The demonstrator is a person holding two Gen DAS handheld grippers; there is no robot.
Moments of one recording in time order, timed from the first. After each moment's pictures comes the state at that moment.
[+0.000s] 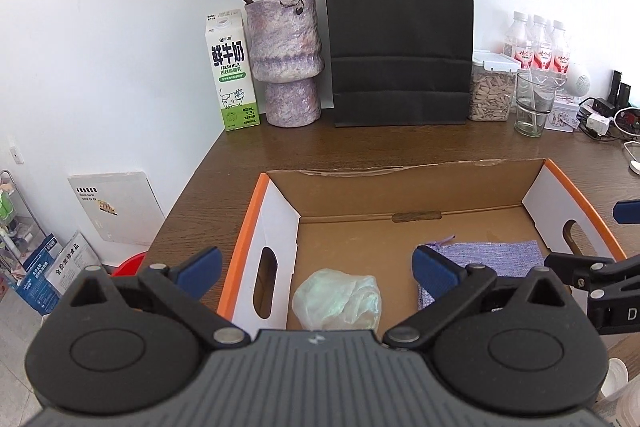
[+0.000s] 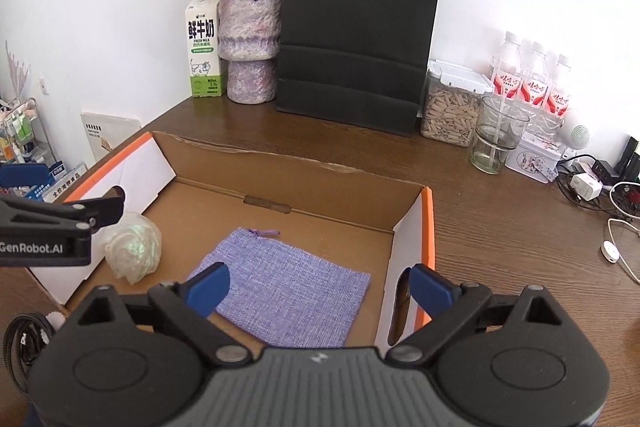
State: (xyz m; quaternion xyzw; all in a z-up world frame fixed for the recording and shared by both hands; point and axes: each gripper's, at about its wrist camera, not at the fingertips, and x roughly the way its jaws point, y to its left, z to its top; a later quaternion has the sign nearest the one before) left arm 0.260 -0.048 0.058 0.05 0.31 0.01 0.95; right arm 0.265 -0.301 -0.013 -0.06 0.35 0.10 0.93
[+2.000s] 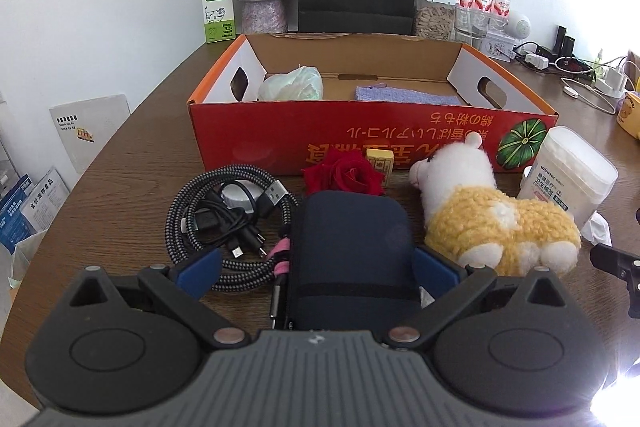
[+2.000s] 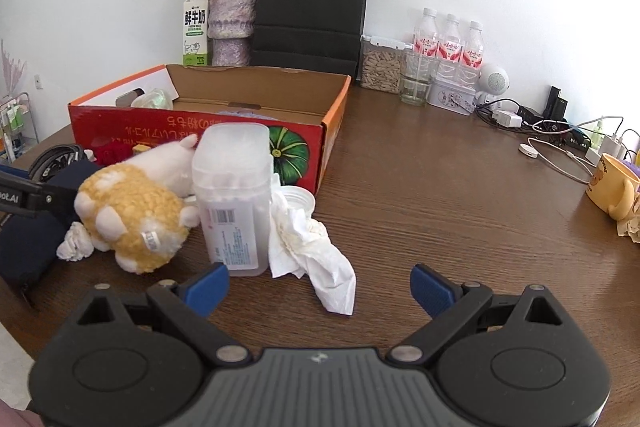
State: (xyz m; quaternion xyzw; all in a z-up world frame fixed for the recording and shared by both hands) left arm 0.102 -0.045 -0.011 0.02 0.36 -0.04 0.93; right arm 0.052 -0.365 -0.089 -0.05 0.31 0.05 0.95
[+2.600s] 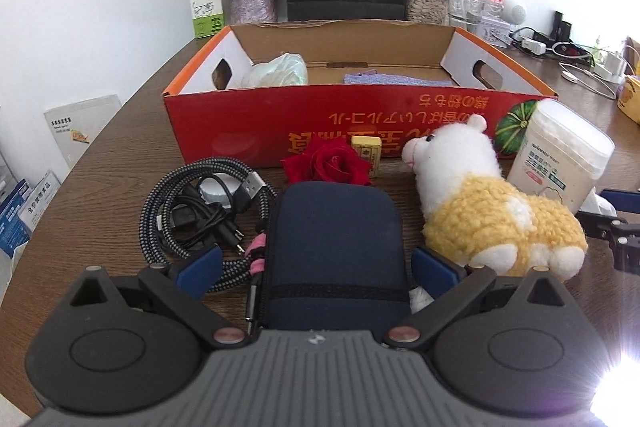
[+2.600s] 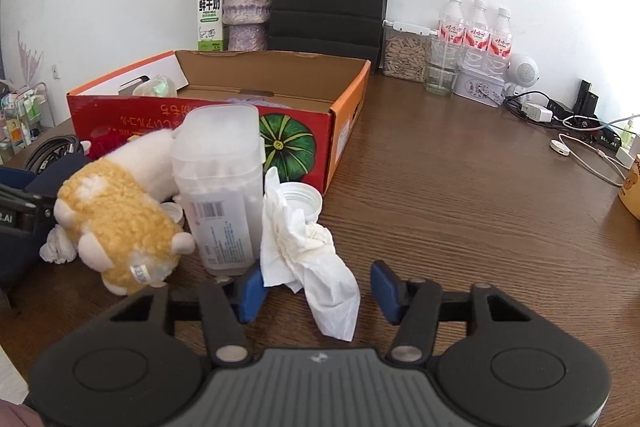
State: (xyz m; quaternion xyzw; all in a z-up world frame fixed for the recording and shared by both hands) left arm 0.108 -0.059 -0.023 0.04 0.36 -0.05 0.93; right arm 0.085 -0.373 -0.103 -0.05 0.33 0.09 0.94
